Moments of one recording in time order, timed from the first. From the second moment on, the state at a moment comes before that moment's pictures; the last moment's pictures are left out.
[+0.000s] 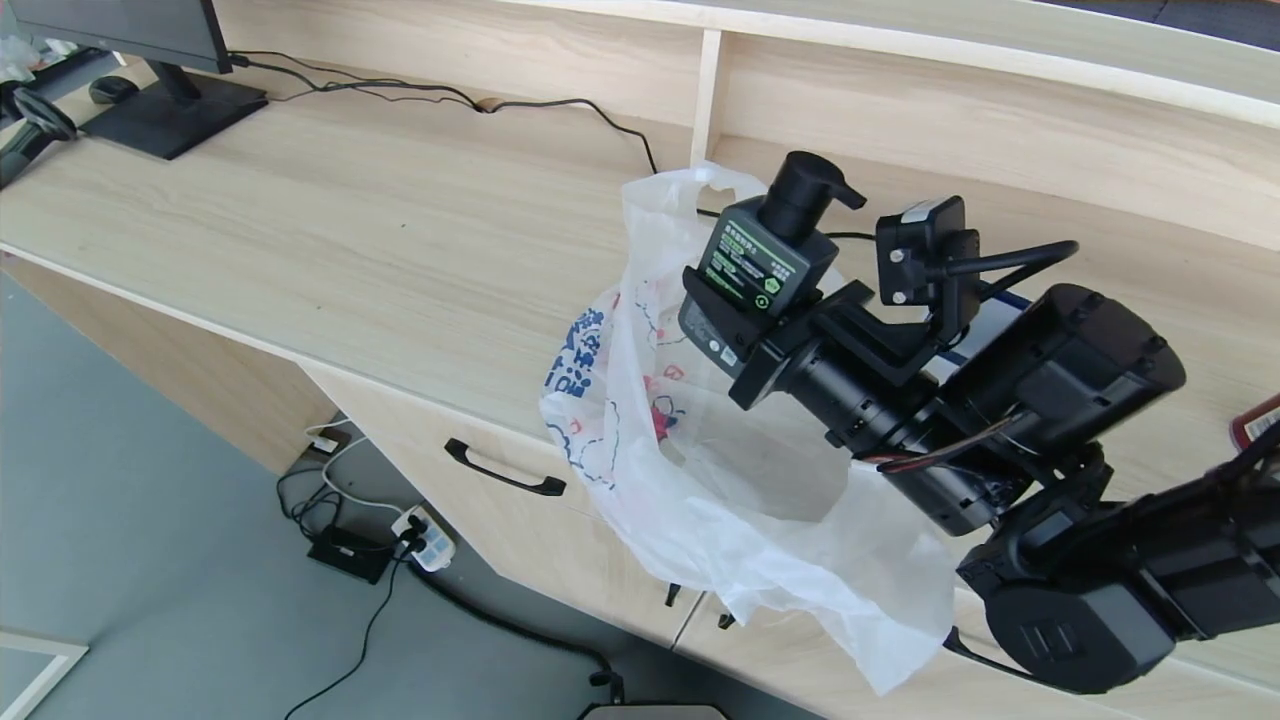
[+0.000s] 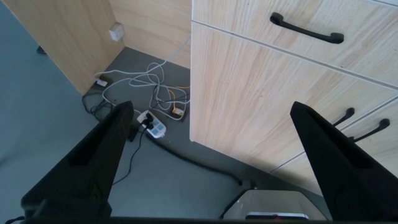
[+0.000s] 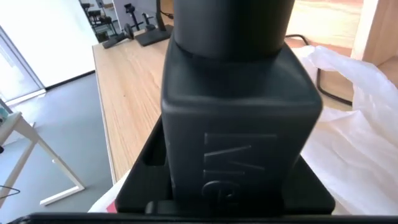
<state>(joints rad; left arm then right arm) 0.00 0.00 0.00 -0.02 0.00 0.03 0.69 1.90 -0.84 -1.49 0.09 -0.06</state>
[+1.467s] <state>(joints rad) 0.00 0.00 0.00 -0.02 0.00 0.03 0.85 1.96 -0.79 -1.57 -0.04 -0.15</state>
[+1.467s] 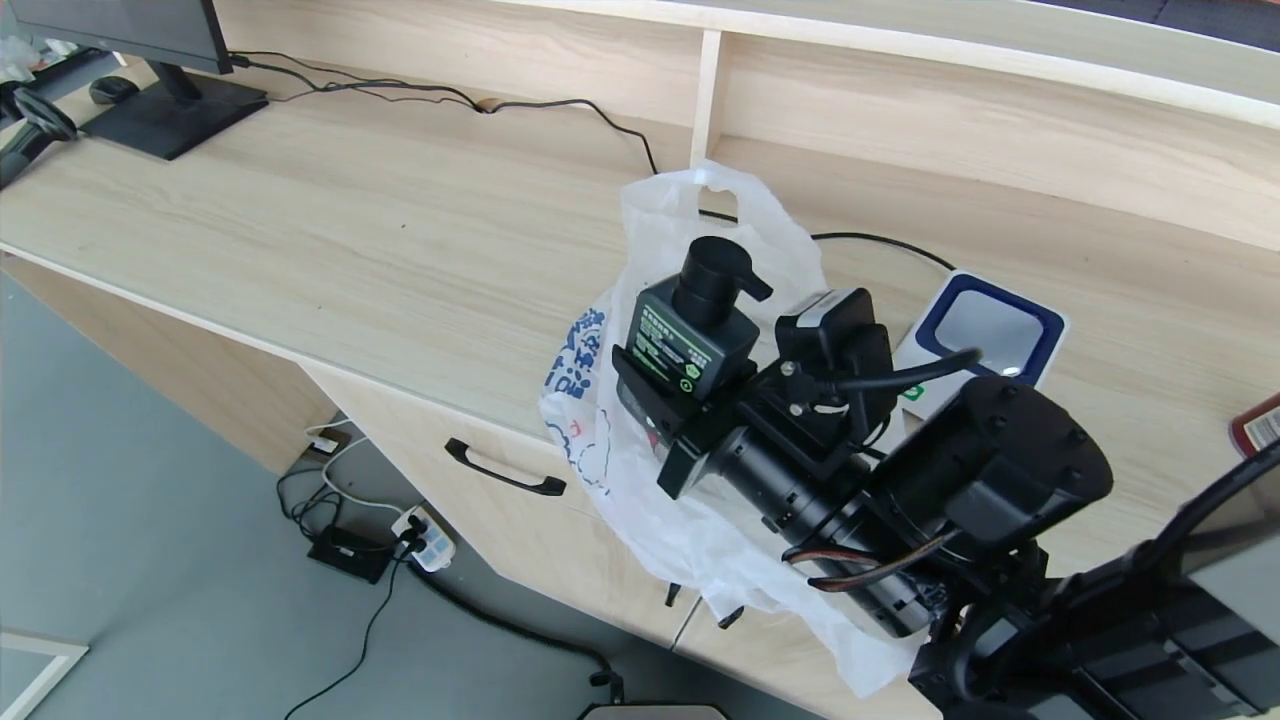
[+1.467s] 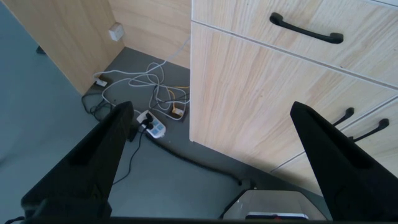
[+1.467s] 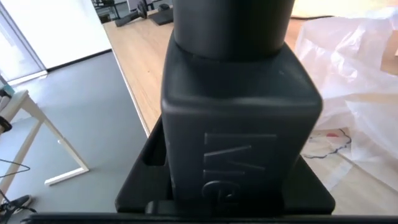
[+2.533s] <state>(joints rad) 0.00 0.00 0.00 -0.02 0.00 0.03 0.79 1.95 -0.74 -1.57 -0.05 -0.16</state>
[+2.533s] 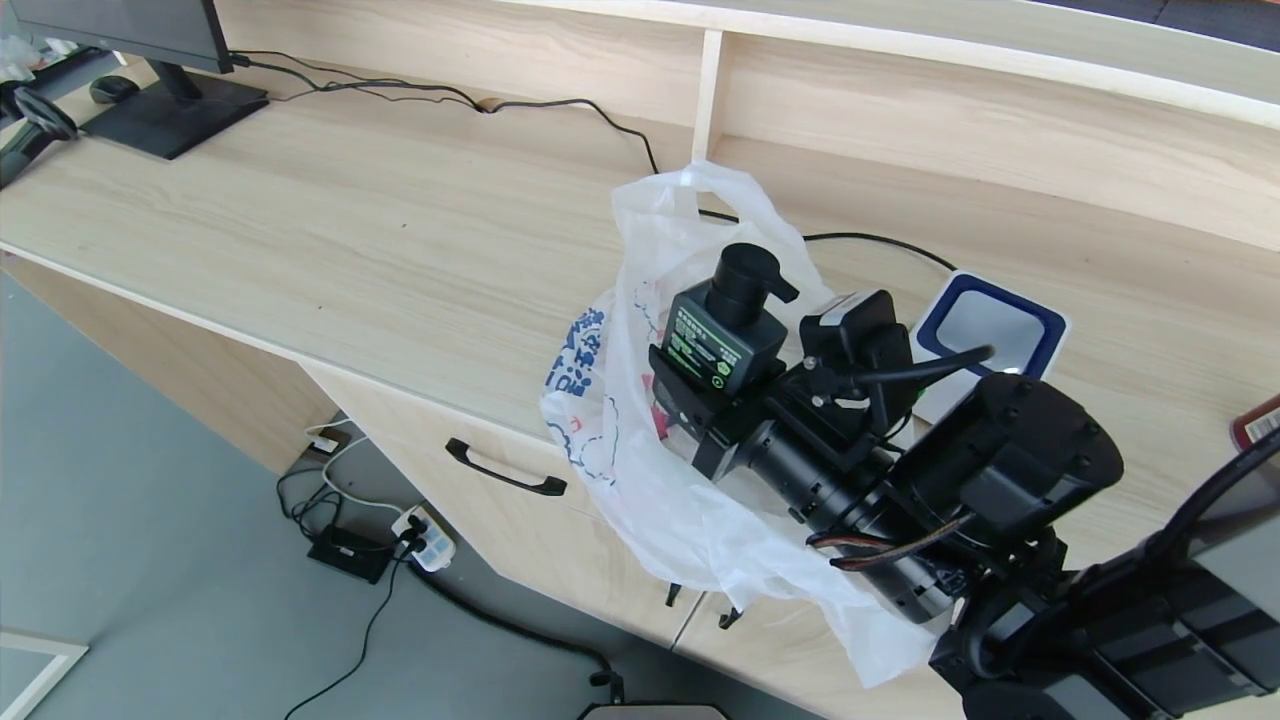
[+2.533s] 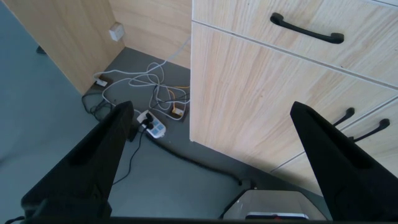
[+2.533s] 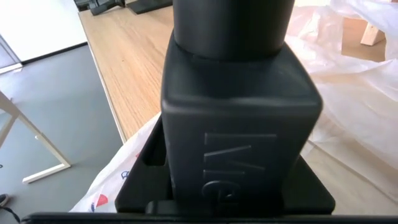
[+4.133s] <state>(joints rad) 0.00 0.00 0.00 -0.02 0.00 0.03 0.71 1.87 -0.60 -1.57 -0.05 -0.08</state>
